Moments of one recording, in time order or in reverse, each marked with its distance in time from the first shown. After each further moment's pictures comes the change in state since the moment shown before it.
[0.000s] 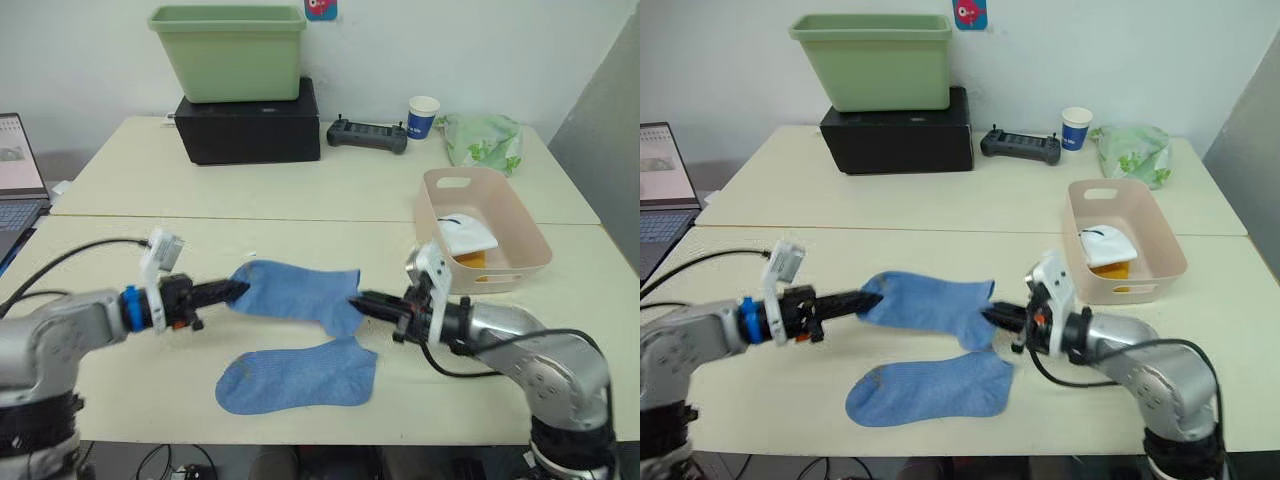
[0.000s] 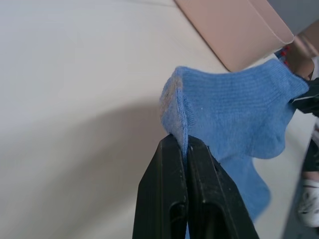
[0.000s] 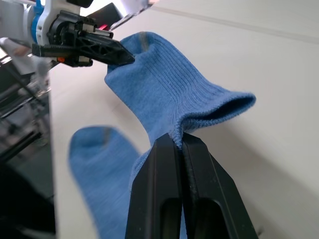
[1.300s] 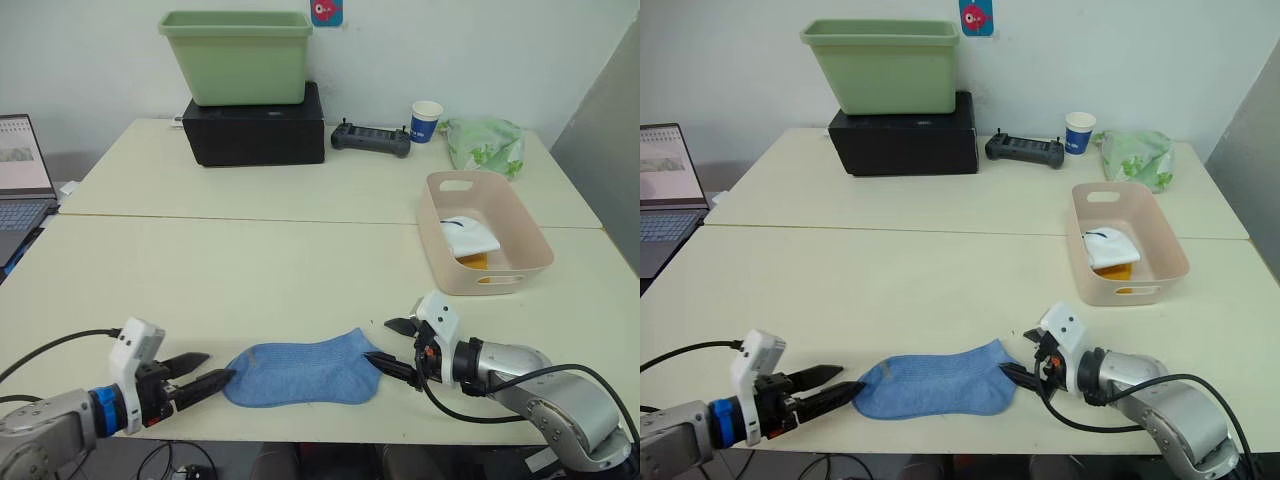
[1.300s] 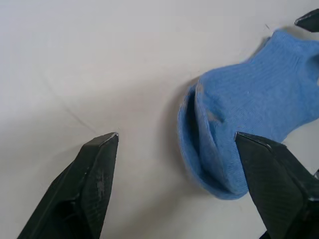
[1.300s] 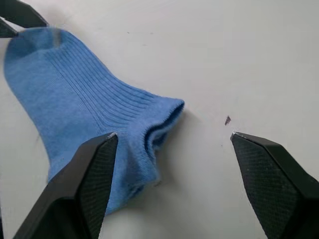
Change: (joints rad) left arm 0.533 -0.018 -0.046 -0.173 0.056 -0.444 0.124; right arm 0.223 -0.217 0.216 0.077 -0.228 -0.339 -0.075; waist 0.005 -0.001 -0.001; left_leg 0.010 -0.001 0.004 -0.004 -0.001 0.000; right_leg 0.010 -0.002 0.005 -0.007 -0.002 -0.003
